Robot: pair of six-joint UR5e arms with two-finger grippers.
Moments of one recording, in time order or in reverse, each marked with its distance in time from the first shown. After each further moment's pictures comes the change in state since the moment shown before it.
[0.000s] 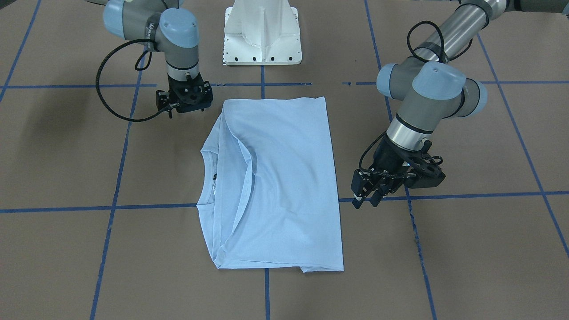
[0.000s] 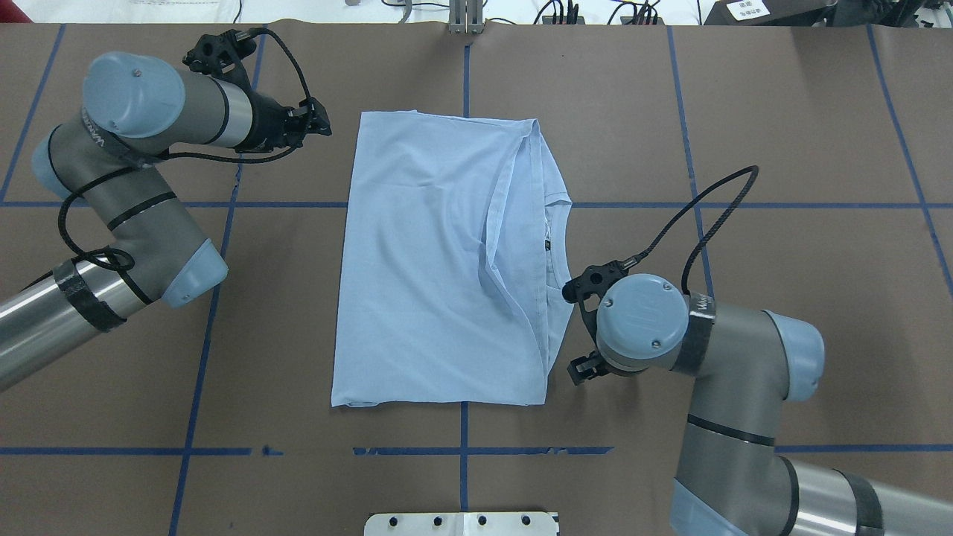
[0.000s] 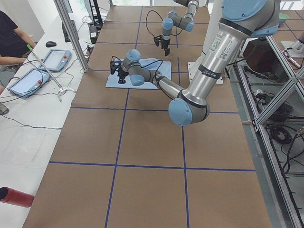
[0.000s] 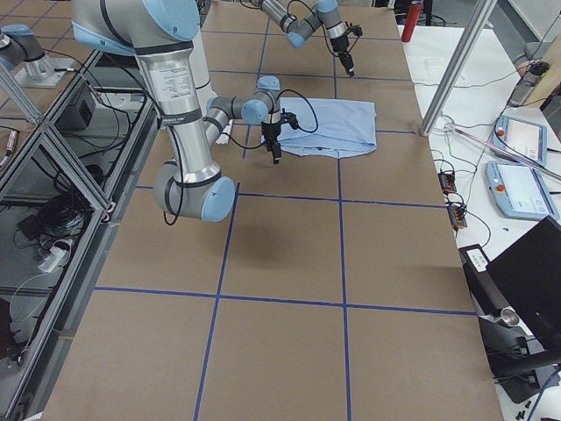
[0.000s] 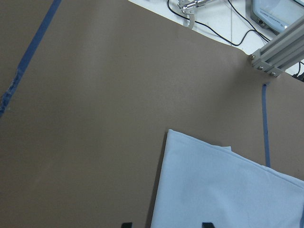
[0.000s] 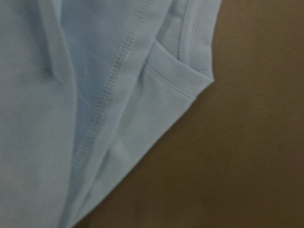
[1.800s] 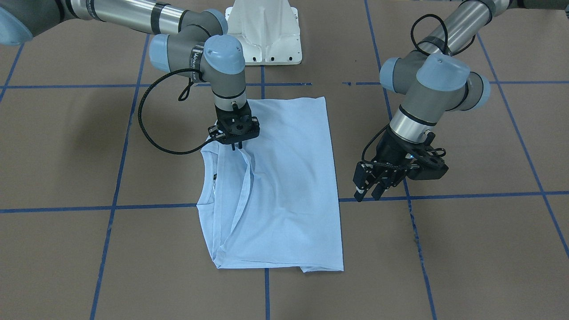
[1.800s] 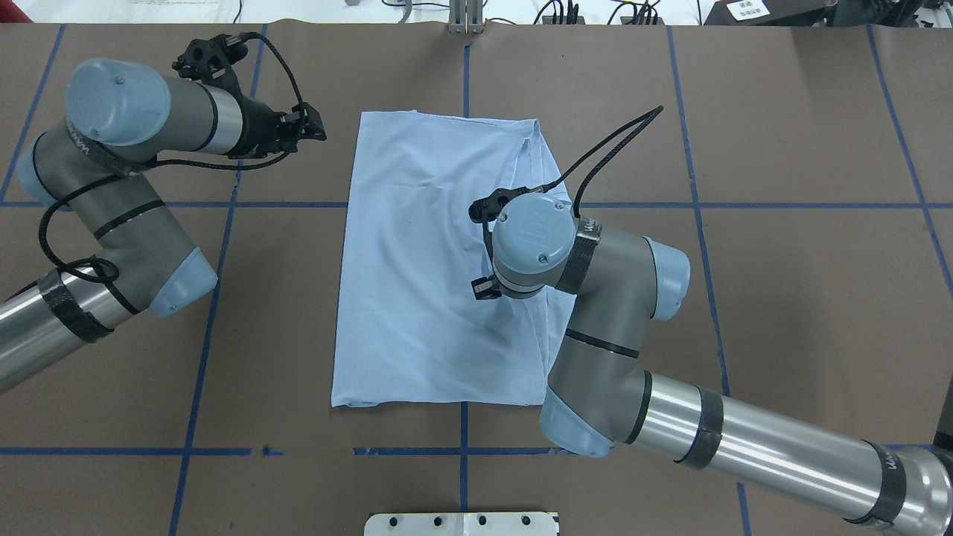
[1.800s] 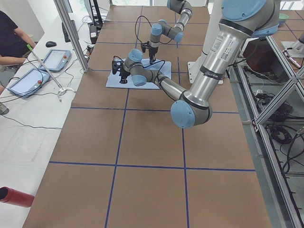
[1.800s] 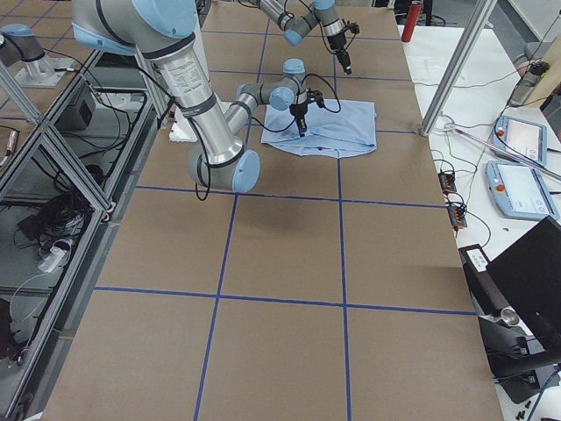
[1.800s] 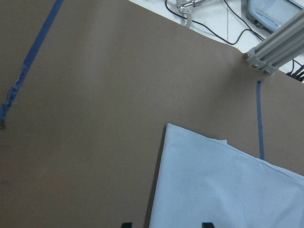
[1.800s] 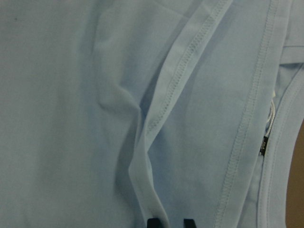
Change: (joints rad) left arm 0.004 0.035 -0.048 0.005 -0.002 -0.003; right arm 0.081 0.337 -0.357 0.211 0.012 0.084
